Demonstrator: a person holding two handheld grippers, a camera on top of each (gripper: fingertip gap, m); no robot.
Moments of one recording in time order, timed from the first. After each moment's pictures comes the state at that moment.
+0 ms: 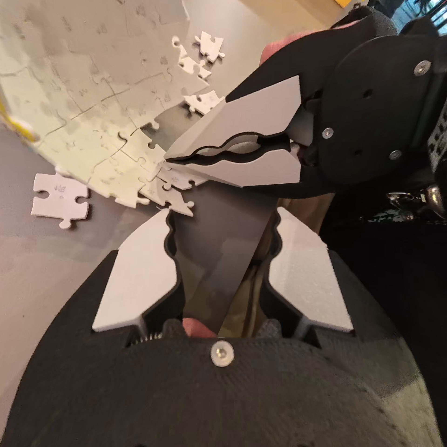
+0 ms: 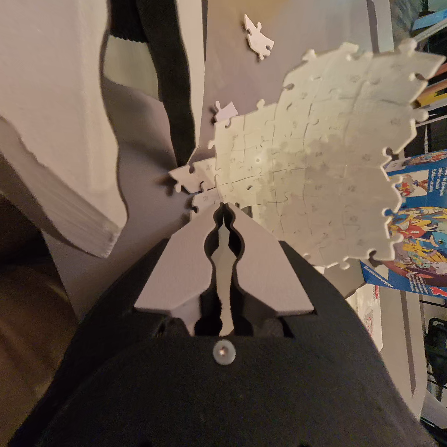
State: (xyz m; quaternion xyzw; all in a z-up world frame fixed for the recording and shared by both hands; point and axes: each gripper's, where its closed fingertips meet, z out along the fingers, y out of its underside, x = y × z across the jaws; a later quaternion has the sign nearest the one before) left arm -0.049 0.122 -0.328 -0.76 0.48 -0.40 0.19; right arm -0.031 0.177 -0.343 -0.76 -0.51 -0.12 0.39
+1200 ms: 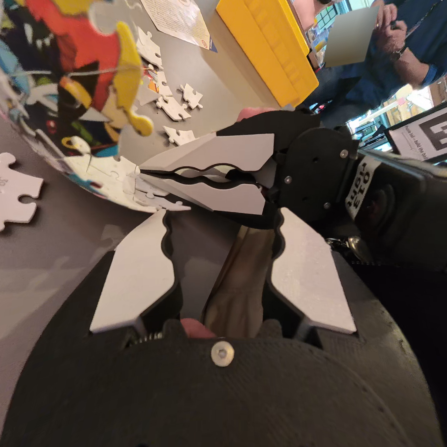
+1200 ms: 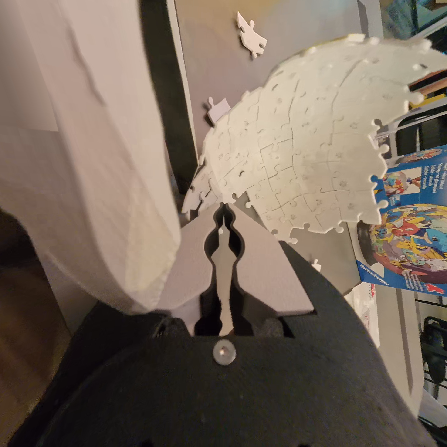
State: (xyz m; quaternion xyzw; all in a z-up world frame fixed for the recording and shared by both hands) left arm -0.032 0.117 -0.304 -0.75 0.34 -0.54 0.16; right arm -0.027 0.180 -0.342 -0.75 -0.51 -0.12 0.40
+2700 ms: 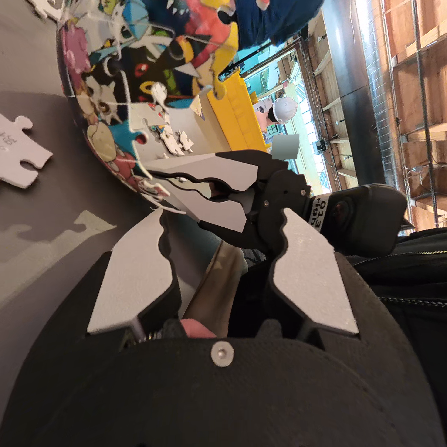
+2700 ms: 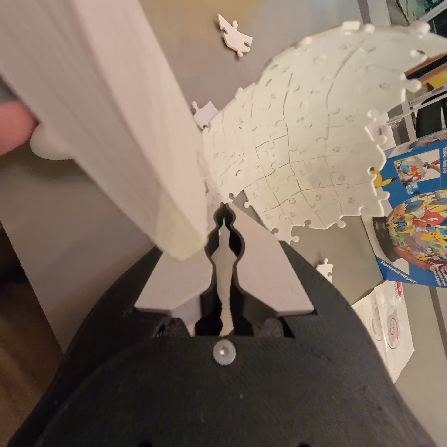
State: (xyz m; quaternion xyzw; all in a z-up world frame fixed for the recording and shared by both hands) left arm -0.028 0.134 -0.287 -0.72 0.16 -0.65 0.15; right arm -0.025 0.189 -0.342 -0.78 -0.47 -0.08 0.41
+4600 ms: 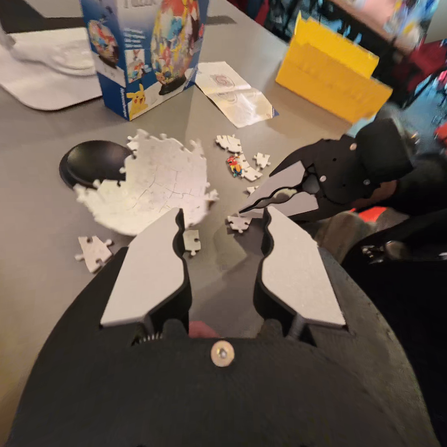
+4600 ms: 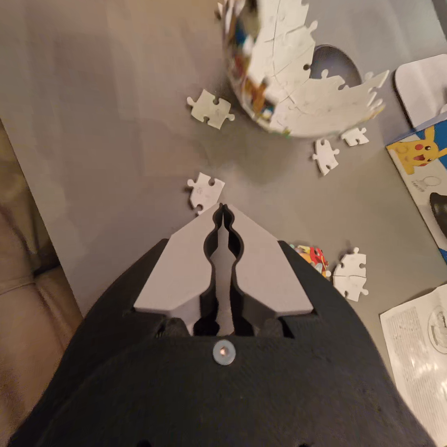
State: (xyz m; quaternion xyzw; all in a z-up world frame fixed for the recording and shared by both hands) left arm -0.083 0.206 -0.247 -0.75 0.41 -0.39 0.35; right arm -0.018 0.180 -0.344 -0.82 -0.45 0.02 0.36
